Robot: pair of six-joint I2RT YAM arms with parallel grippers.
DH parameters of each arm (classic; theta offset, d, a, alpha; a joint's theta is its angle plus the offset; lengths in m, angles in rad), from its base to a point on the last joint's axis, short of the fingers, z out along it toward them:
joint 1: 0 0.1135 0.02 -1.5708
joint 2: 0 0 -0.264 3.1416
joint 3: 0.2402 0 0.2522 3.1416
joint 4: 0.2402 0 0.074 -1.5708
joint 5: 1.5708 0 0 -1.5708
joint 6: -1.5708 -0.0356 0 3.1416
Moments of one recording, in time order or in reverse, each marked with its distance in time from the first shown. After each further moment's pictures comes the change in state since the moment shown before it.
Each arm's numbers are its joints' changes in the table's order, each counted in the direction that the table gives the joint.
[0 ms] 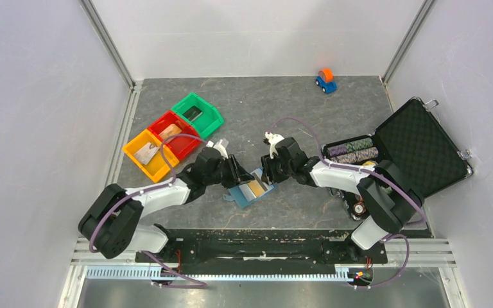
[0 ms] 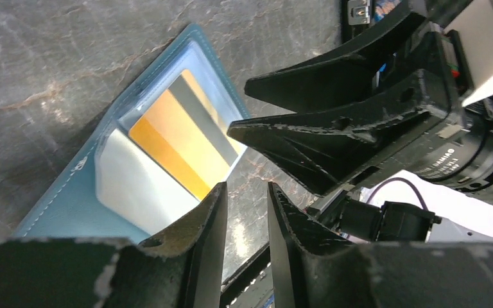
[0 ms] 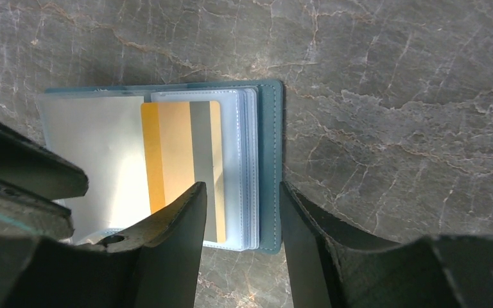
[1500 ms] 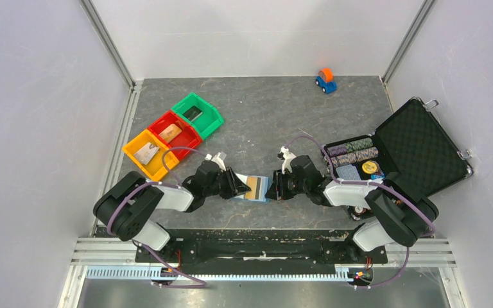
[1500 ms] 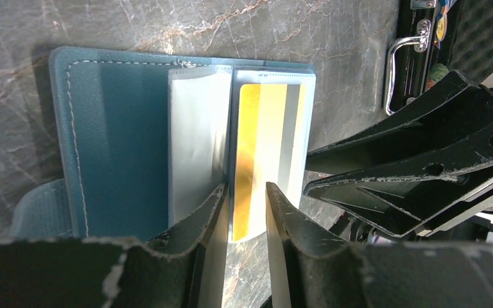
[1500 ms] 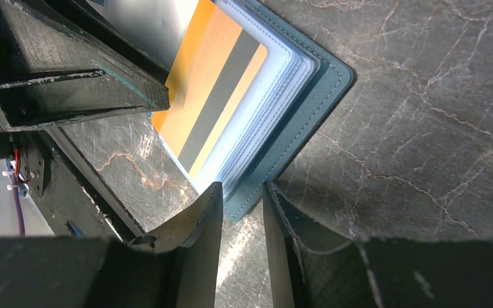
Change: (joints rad) left arm -0.003 0.161 -0.183 -0.305 -0.011 0.018; right arm -0.006 -0.123 -0.327 -0.293 -0.212 -0.251
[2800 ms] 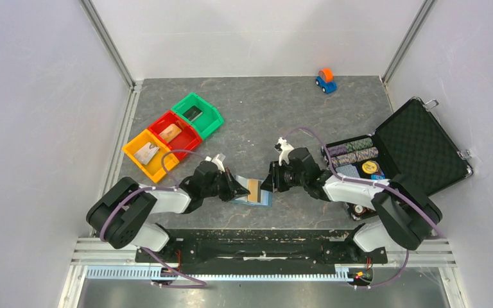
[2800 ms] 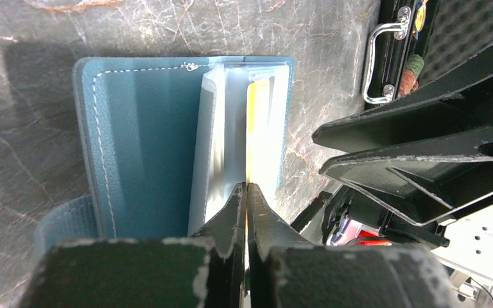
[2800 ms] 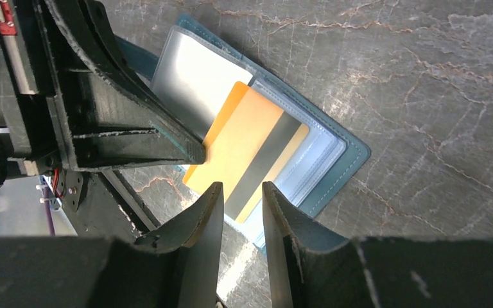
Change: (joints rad) left arm 0.000 -0.055 -0.009 0.040 0.061 0.082; right arm 0.000 -0.053 0.094 0.071 0.014 -0.012
